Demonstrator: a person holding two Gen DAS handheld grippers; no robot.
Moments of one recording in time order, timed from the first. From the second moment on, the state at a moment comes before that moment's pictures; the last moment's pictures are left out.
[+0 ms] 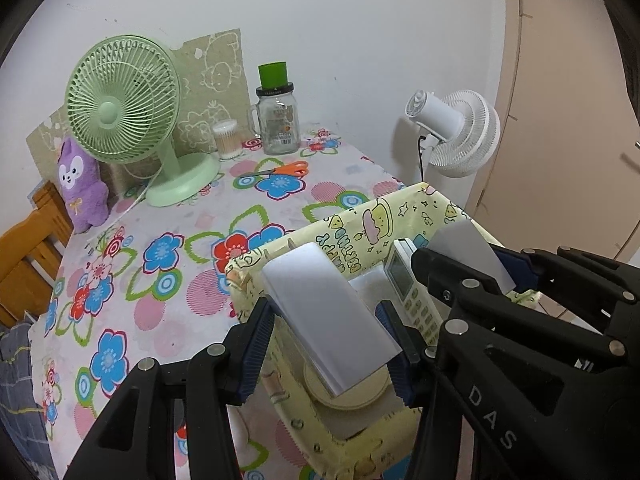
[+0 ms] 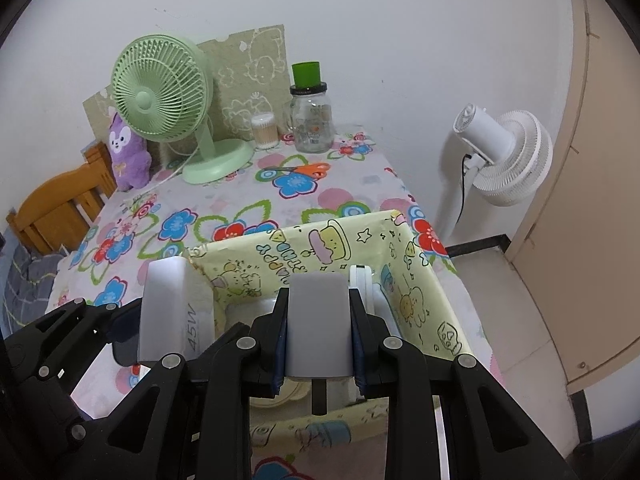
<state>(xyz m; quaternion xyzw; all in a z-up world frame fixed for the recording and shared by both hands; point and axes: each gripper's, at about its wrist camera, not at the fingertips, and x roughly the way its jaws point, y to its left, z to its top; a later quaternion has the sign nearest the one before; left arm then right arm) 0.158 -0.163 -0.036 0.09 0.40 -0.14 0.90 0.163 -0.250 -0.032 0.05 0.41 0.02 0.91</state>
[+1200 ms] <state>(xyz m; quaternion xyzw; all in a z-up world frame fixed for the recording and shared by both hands) 0.198 -0.175 -0.063 0.10 0.44 -0.15 0.88 0.218 -0.257 -0.076 0.09 0.45 0.05 0.89</state>
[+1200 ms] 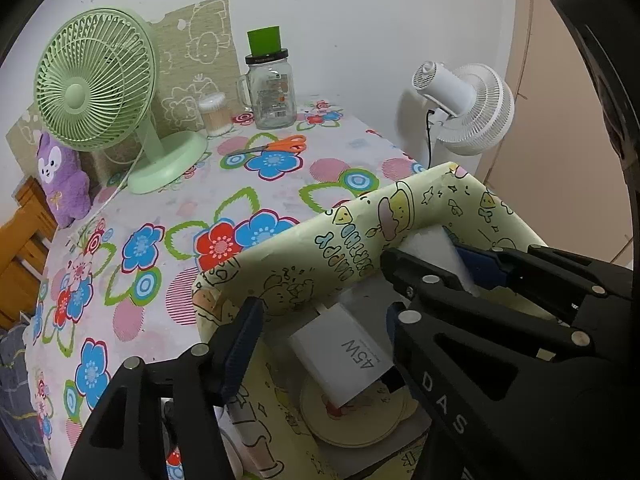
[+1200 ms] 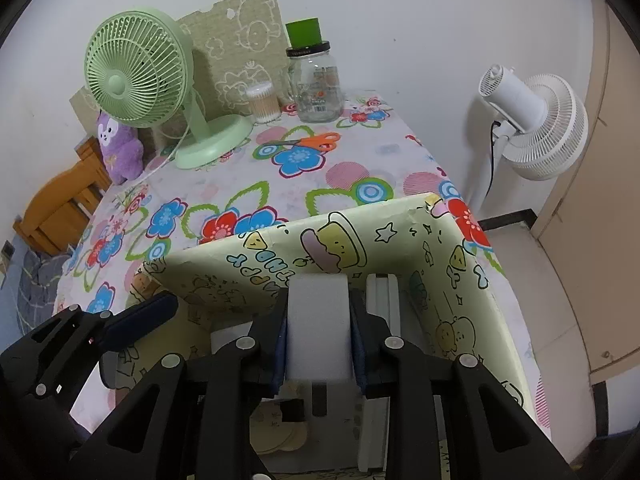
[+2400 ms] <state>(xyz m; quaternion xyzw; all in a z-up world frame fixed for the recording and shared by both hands) 0.135 -0.156 -0.033 0.09 0.38 -0.14 0.91 0.149 -0.246 -0.040 0.09 0.41 0.02 0.91</state>
